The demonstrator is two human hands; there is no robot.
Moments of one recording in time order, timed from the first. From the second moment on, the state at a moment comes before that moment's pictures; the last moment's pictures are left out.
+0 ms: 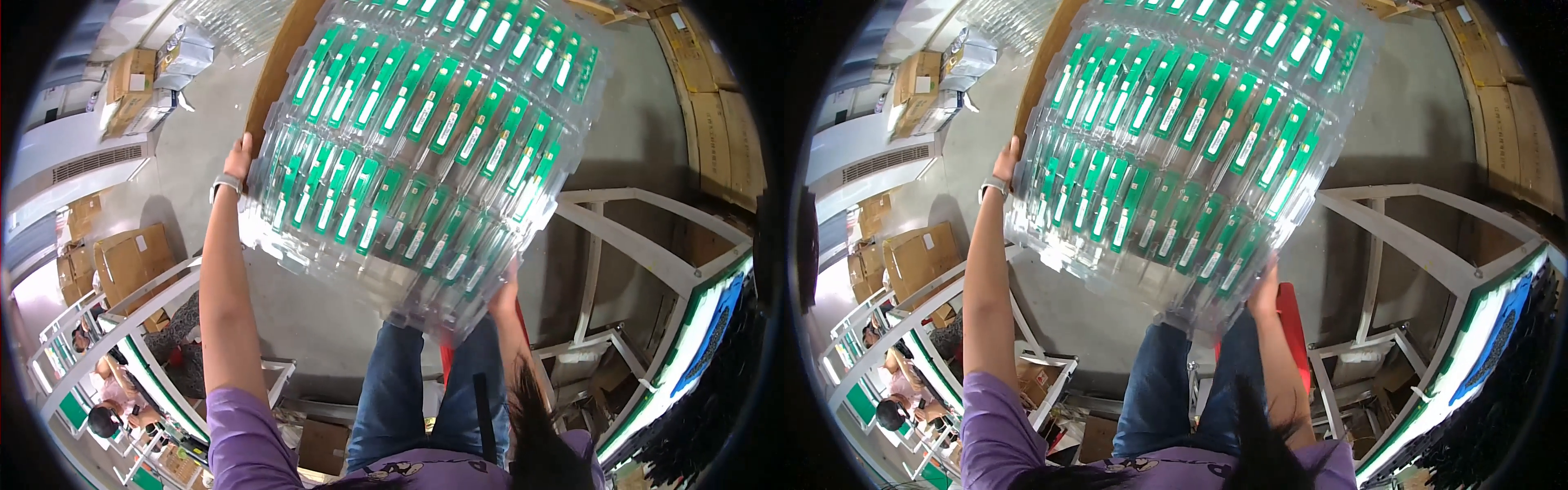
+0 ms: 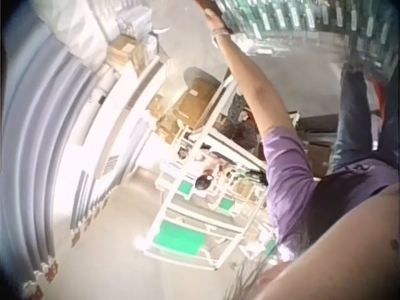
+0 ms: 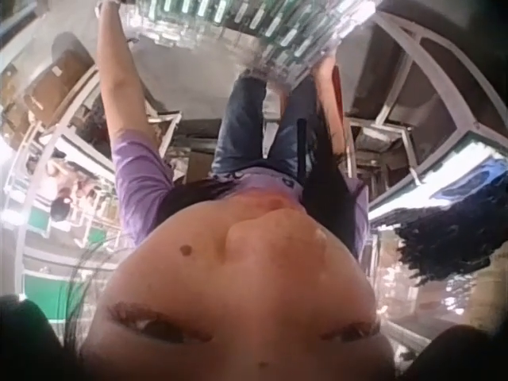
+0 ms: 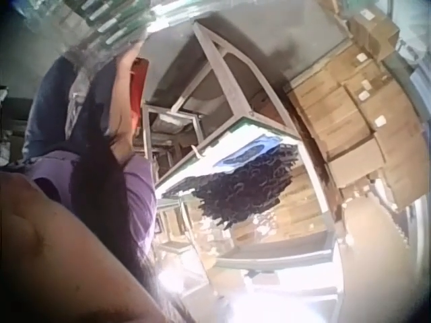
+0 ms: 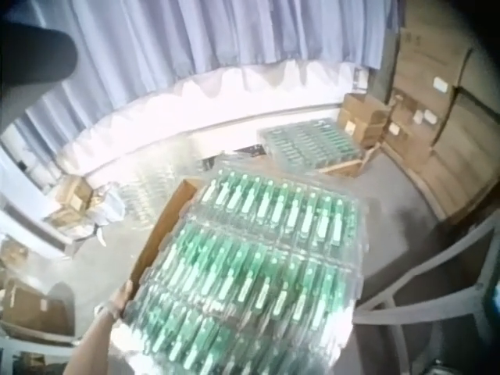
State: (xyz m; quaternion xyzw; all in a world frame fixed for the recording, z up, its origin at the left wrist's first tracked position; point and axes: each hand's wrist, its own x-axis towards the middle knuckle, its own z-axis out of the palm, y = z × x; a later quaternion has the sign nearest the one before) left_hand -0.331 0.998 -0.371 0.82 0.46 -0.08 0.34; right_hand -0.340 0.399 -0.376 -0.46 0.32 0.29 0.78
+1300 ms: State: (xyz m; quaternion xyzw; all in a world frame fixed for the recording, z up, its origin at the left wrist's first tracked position) left_hand -0.522 0.738 -0.311 0.39 0.63 0.19 0.65; right_hand -0.069 0.282 -0.429 -0.46 0.28 0.26 0.80
